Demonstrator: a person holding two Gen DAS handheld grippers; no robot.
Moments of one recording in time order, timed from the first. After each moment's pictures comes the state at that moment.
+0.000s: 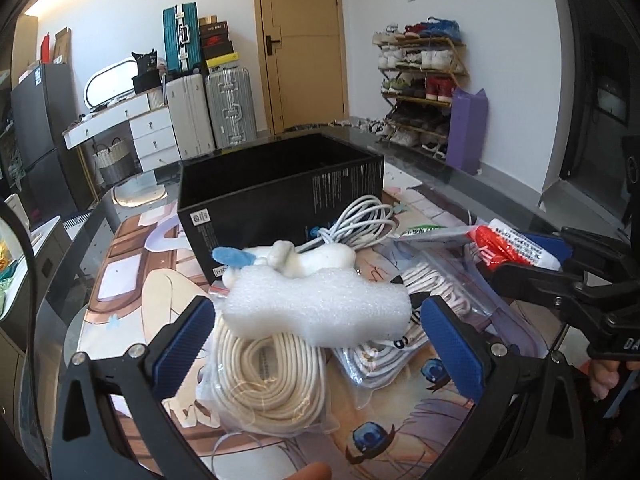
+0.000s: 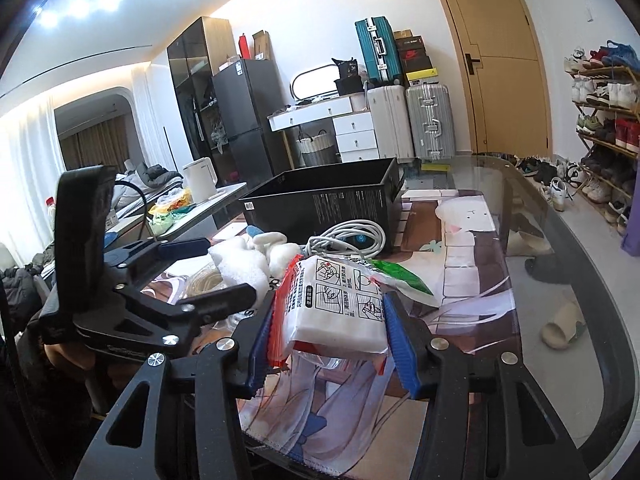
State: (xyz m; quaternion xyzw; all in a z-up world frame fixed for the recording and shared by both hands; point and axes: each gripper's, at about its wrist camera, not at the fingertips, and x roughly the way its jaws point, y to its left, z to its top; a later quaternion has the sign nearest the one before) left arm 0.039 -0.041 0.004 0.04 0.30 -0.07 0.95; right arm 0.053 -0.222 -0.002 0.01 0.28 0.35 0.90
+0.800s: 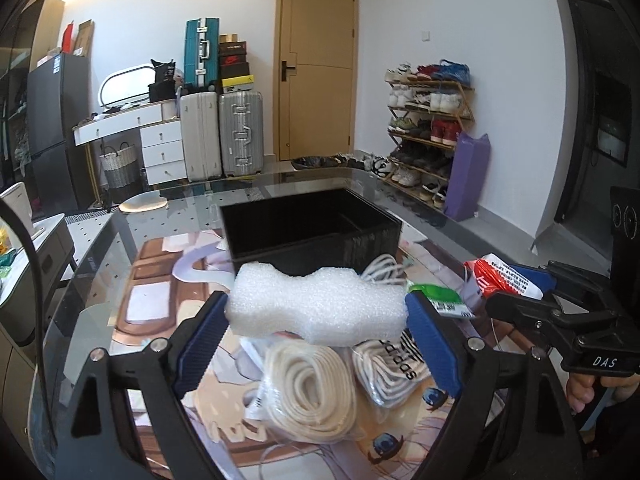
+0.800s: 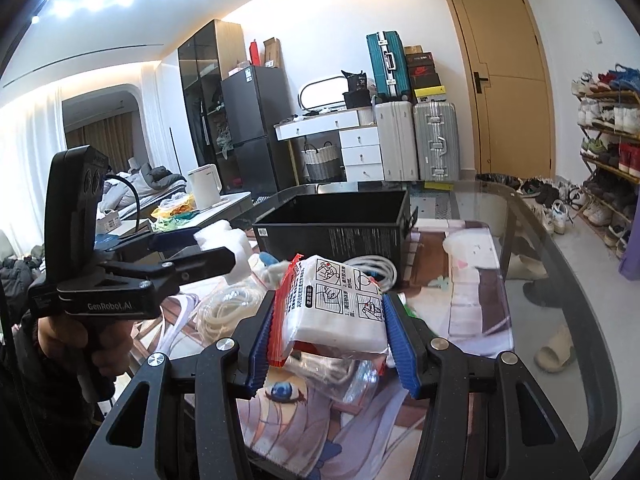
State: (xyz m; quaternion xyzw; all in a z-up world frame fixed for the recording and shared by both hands) left arm 0.020 0.002 0.048 -0.01 0.25 -0.06 0.97; right arm 0.051 -0.209 0.032 -0.01 0.25 0.35 0.90
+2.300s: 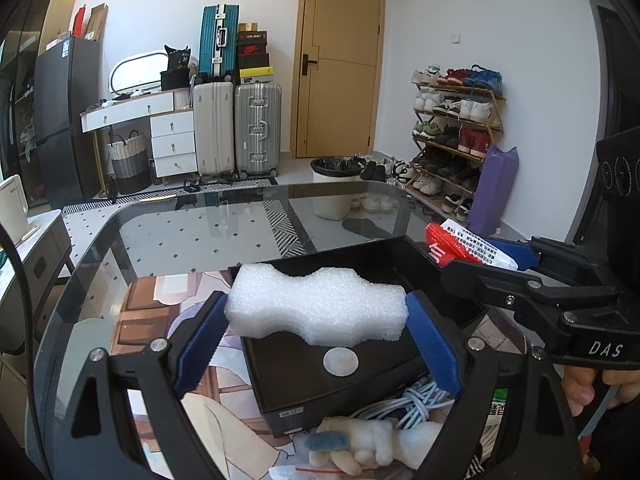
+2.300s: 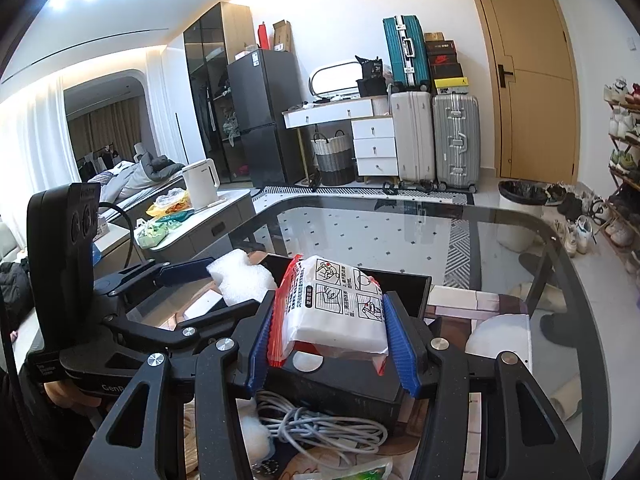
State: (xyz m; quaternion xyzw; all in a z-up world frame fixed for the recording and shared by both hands) left arm 0.139 0.023 0.050 -0.03 0.26 -0.04 0.96; right arm 0.200 -0.130 0.063 -0.03 0.27 0.38 0.88
